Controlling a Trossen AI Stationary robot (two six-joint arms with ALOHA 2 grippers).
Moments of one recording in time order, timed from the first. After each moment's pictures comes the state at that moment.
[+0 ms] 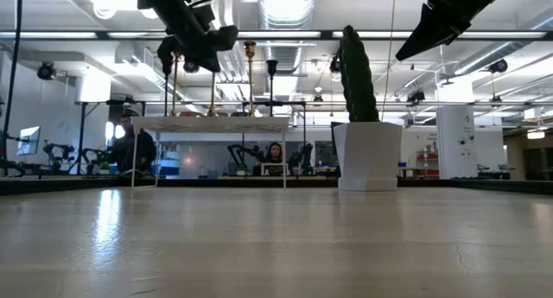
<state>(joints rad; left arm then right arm) 0.45 1.27 1.09 -0.25 -0.69 -0.30 0.15 0.94 0.83 -0.65 0.58 0.25</state>
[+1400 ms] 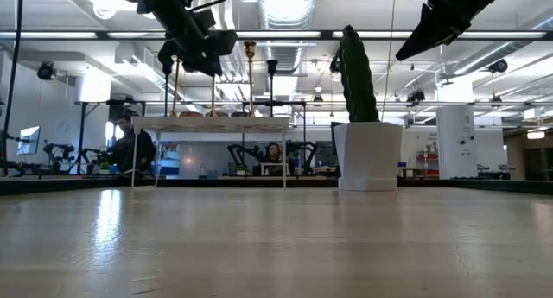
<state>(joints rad) 0.47 1.27 1.07 -0.24 -0.64 -0.26 0.15 0.94 0.83 -0.64 0.58 0.25</state>
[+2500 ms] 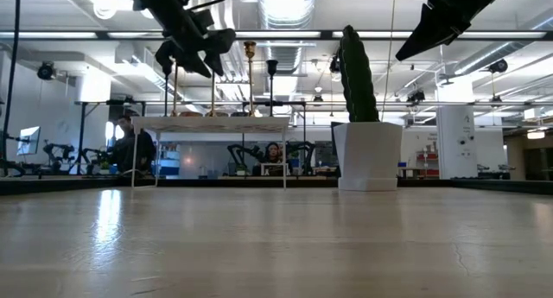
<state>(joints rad) 0.45 1.26 1.07 -0.30 -0.62 -0.31 0.15 0.94 0.83 -0.65 0.58 0.25</state>
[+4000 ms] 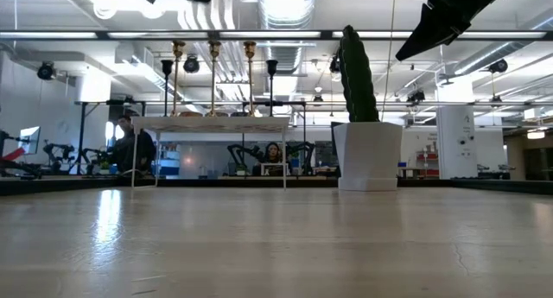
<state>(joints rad) -0.14 1.00 1.02 -0.42 -0.69 -0.12 0.15 0.94 0.83 -0.64 0.58 0.25</state>
